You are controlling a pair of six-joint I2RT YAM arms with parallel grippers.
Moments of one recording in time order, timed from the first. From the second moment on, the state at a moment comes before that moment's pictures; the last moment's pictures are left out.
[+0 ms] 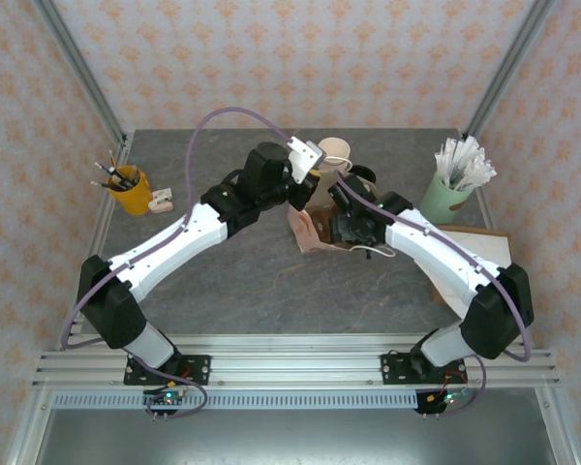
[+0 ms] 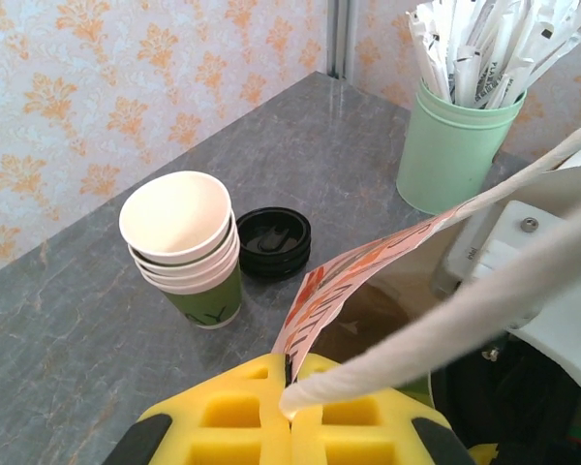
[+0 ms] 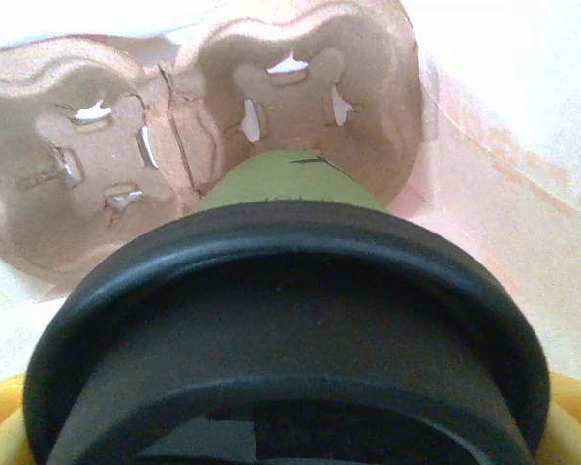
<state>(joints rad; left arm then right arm) -0.67 1.57 1.45 -0.30 0.03 0.06 0.63 1.46 1.25 -0.96 0.30 0.45</state>
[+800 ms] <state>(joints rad) -0.63 1.56 1.45 -0.34 0.12 0.12 0.61 1.54 1.36 -0.96 0.31 0.48</state>
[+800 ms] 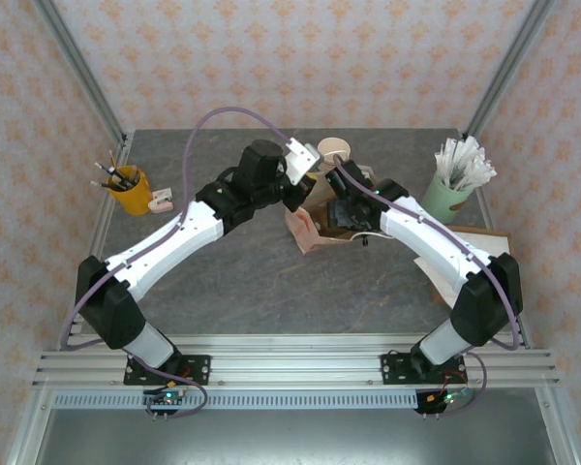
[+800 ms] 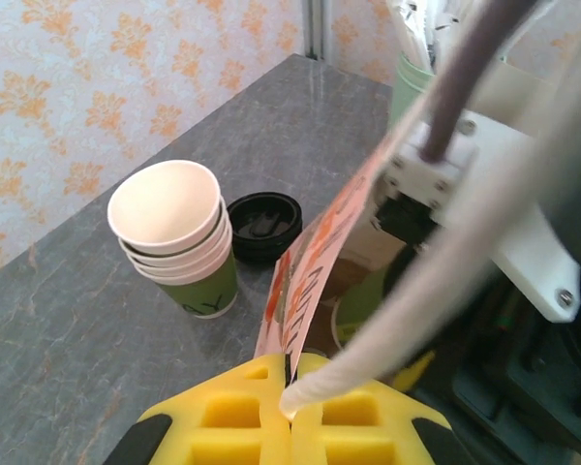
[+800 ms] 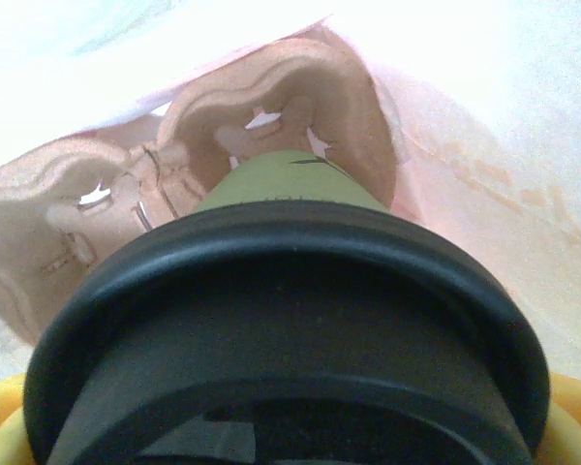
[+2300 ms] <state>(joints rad) -0.70 1.68 1.60 -0.45 0.06 0.05 0.51 1.53 1.44 -1.03 0.14 0.40</state>
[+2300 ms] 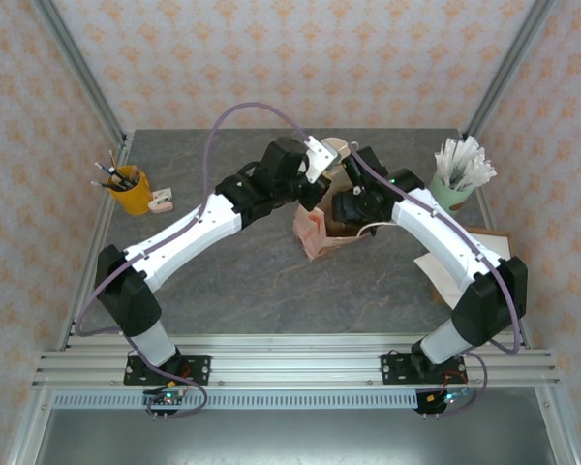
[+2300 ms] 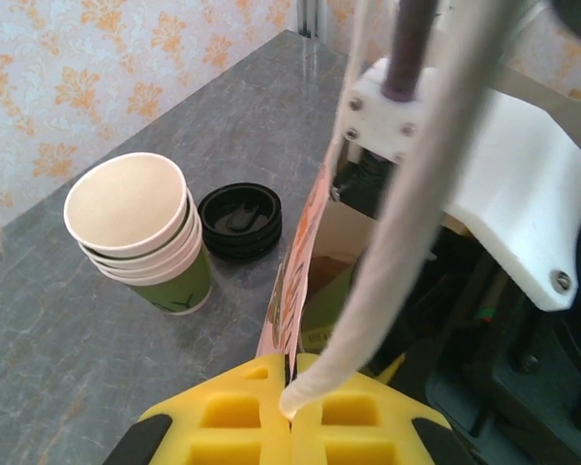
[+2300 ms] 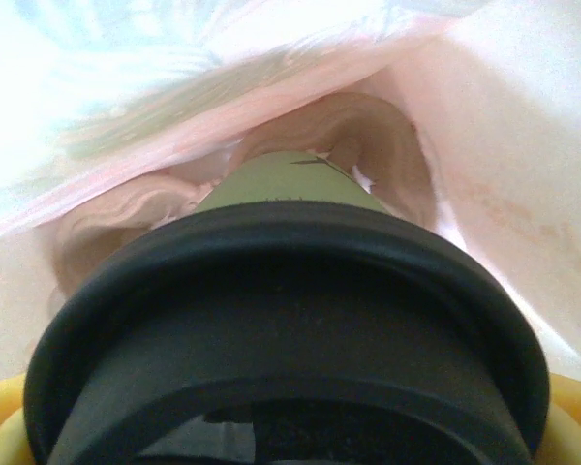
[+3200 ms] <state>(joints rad) -0.67 1.54 1.37 -0.36 0.13 -0.01 0.63 1.47 1.33 -1.11 0.16 0.39</state>
